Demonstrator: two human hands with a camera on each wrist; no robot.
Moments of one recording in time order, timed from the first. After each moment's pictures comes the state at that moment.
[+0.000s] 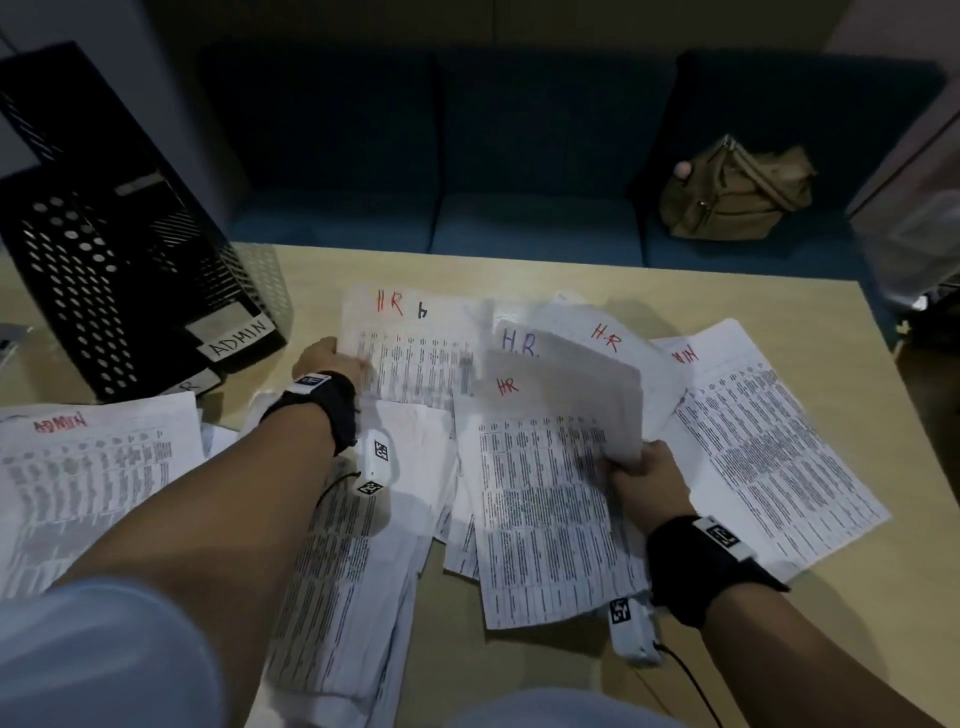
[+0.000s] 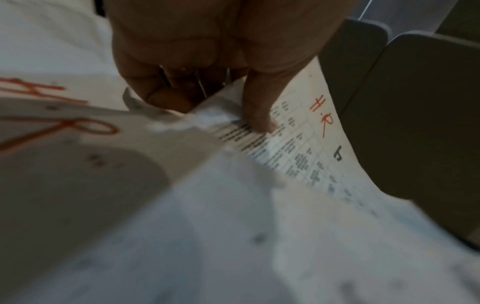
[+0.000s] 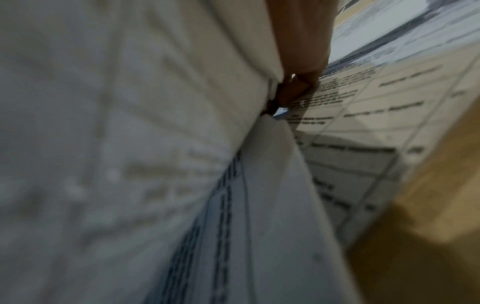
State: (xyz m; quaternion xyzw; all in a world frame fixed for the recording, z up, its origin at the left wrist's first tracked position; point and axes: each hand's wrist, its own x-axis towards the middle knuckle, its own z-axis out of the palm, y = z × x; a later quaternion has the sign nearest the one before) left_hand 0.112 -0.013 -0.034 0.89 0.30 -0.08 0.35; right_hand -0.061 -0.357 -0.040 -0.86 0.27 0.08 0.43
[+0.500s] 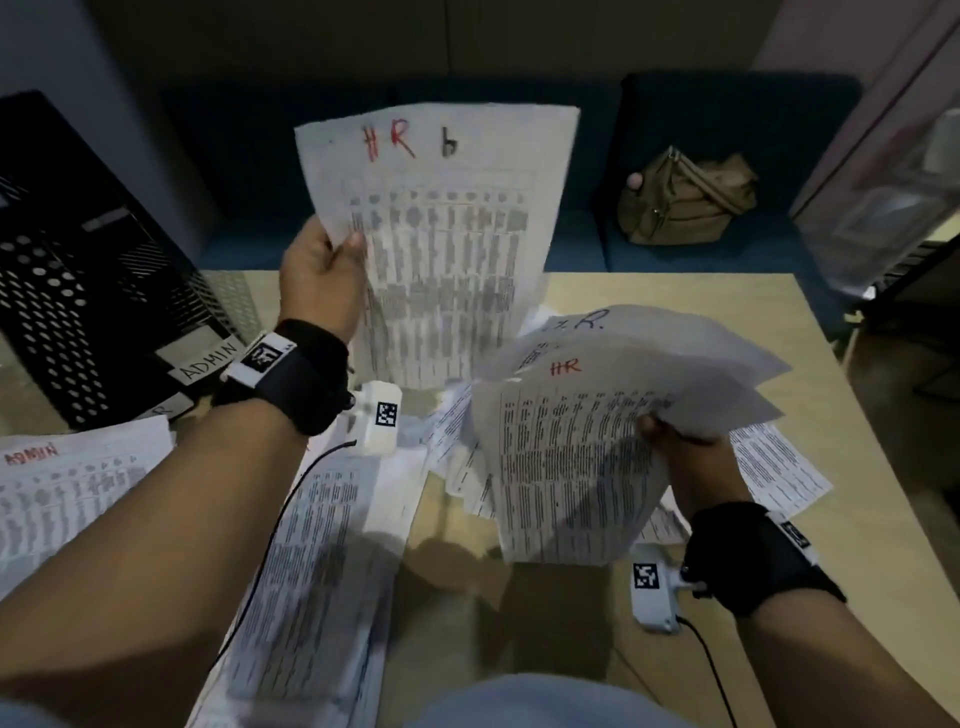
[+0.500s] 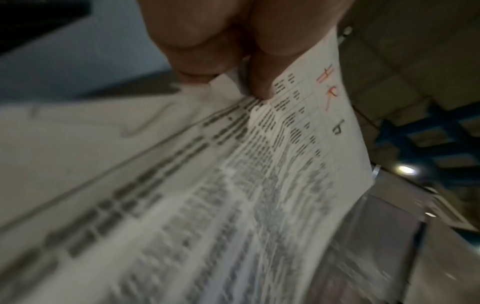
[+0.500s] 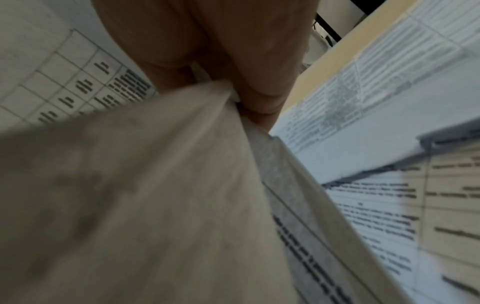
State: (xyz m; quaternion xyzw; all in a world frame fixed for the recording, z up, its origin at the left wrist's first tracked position) left_hand 0.080 -0.103 0.124 0.74 -0.01 0.14 0.66; right_hand -0.074 -0.407 0.010 -0.64 0.26 -0.11 0.71
